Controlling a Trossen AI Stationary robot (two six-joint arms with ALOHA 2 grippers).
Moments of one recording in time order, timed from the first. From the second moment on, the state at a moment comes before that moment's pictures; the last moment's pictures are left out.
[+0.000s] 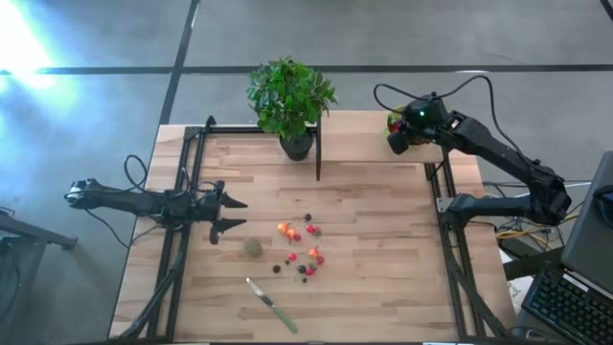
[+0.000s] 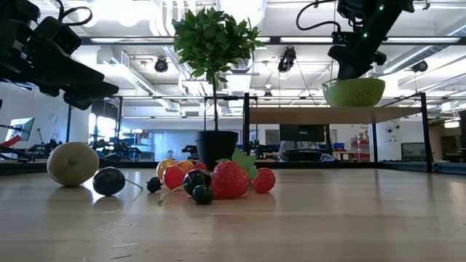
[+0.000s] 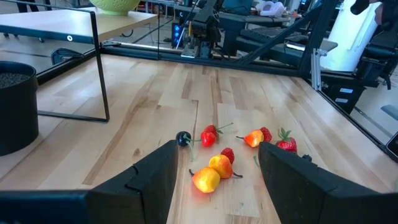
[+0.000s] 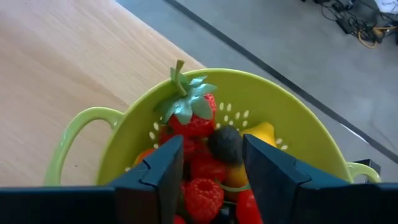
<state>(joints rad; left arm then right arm) -0.17 0.23 0.03 -0.01 -0.18 -0.16 -0.74 1.08 1.02 -0.73 0.31 0.02</state>
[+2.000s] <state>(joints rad) -0.17 0.23 0.03 -0.01 -0.18 -0.16 0.30 1.54 1.01 -0.17 0.10 -0.08</state>
